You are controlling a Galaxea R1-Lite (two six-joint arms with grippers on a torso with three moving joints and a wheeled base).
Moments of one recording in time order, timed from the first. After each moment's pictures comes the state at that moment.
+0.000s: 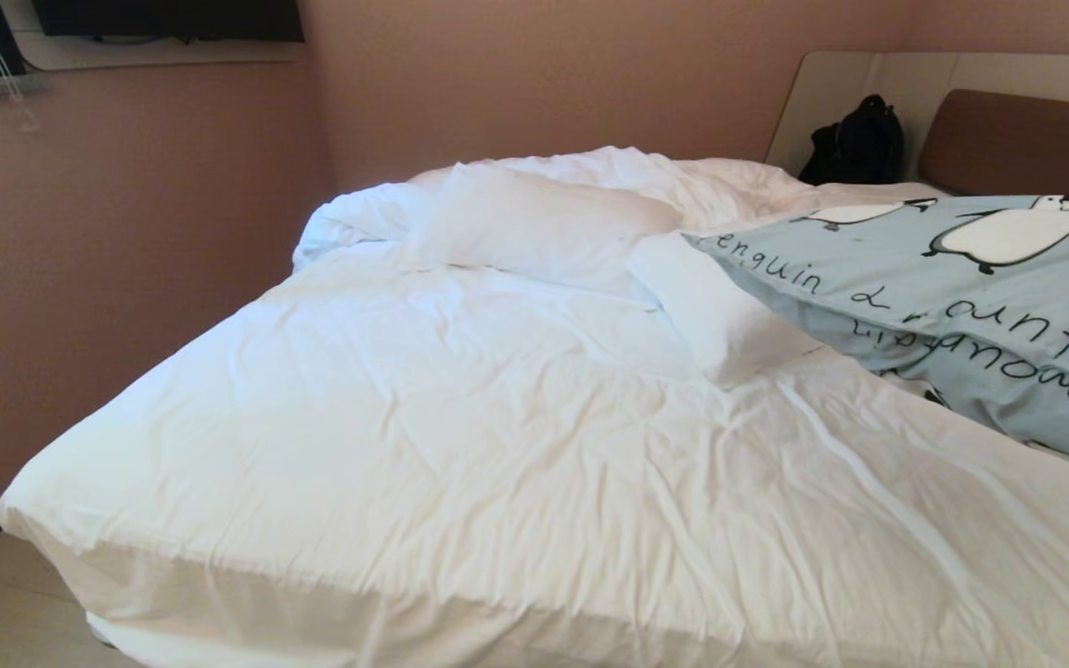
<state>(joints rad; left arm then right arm) 0.00 0.00 0.00 0.00 0.00 0.00 -0.57 1.37 -1.47 0.40 0.68 0.52</state>
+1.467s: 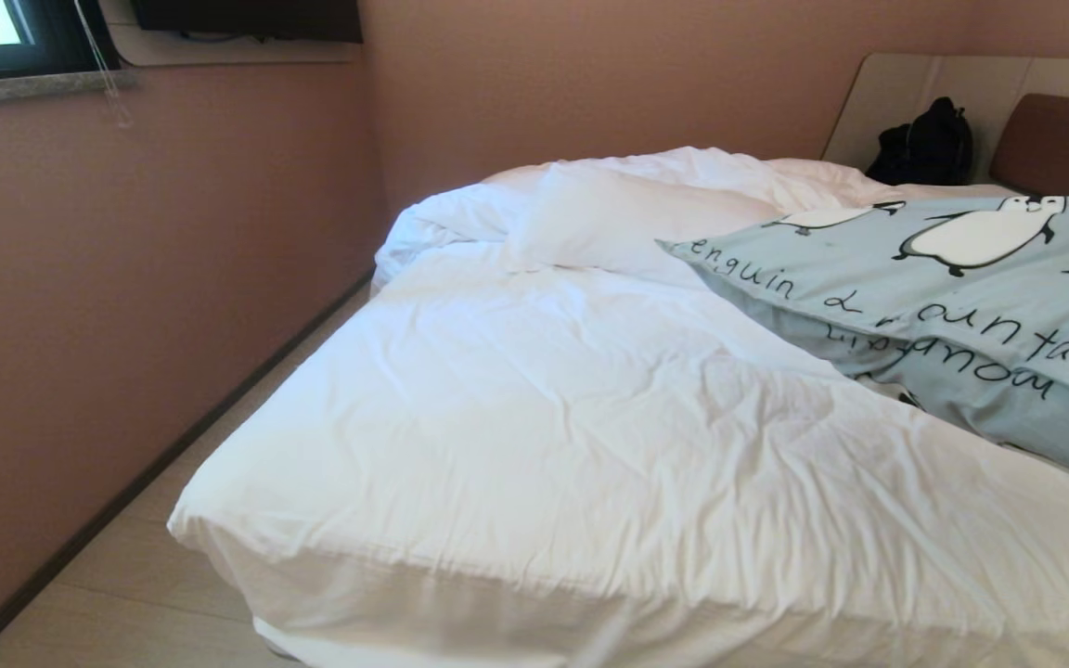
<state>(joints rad) 0.00 0.00 0.00 0.00 0.00 0.00 -0.49 1.37 -1.47 0.40 0.64 0.52</state>
